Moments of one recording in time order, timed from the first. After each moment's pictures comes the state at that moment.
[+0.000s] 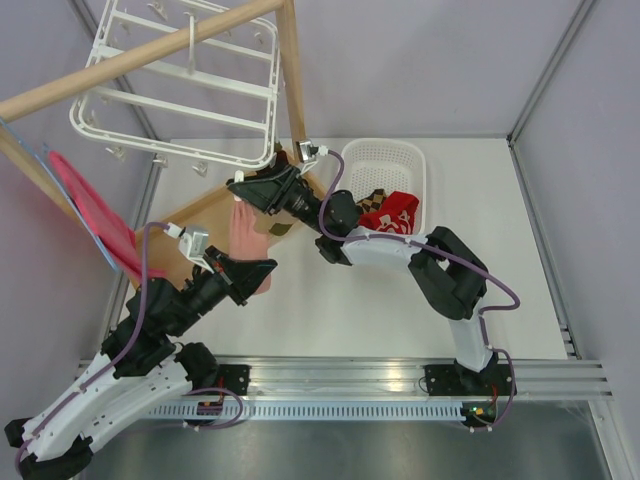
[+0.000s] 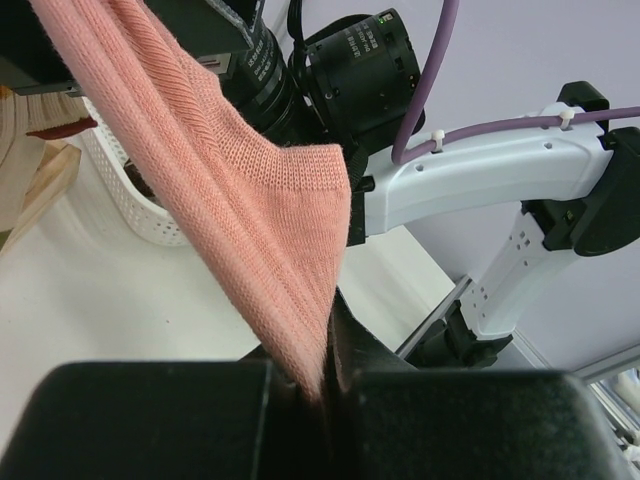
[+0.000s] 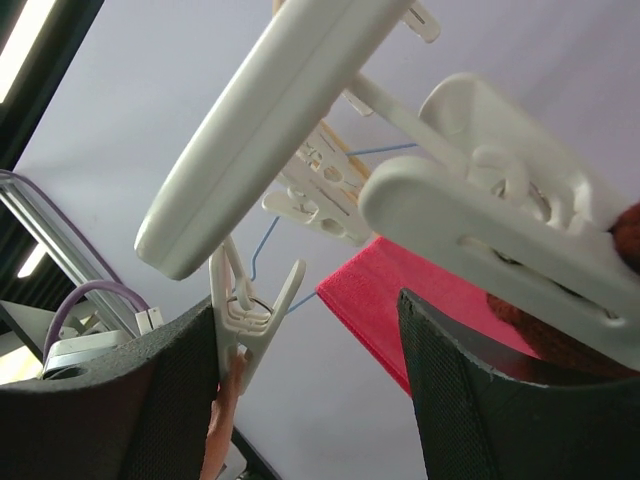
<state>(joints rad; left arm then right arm) -0.85 0.37 0.69 -0.25 -0.05 -0.55 0.90 2.03 1.39 1.31 -0.28 1.17</state>
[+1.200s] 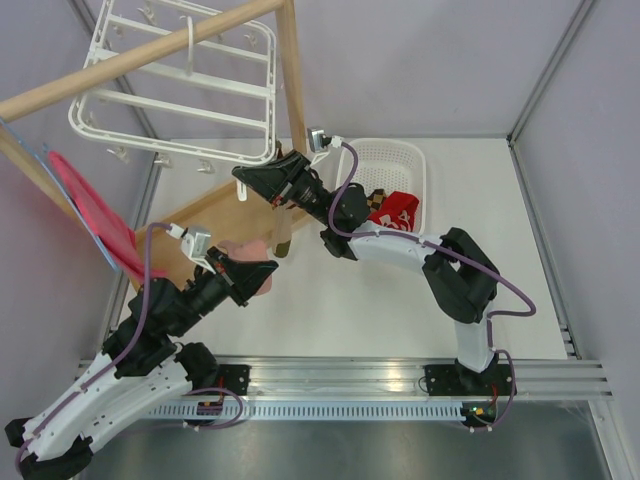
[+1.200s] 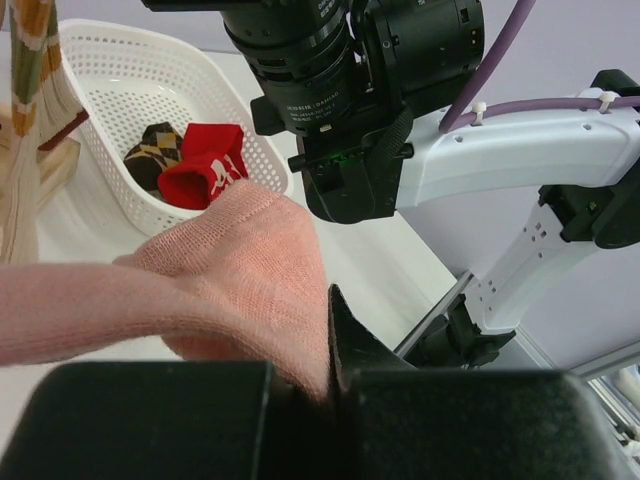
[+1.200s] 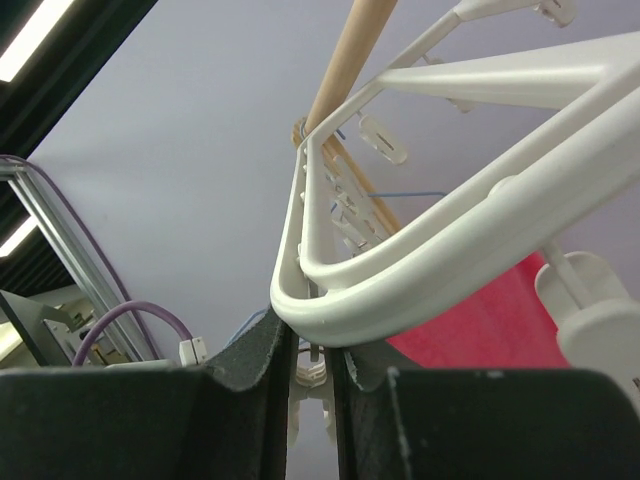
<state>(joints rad) -0.85 0.37 0.68 -0.25 -0.05 -0.55 0.88 1.96 1.41 1.31 -0.28 1.09</state>
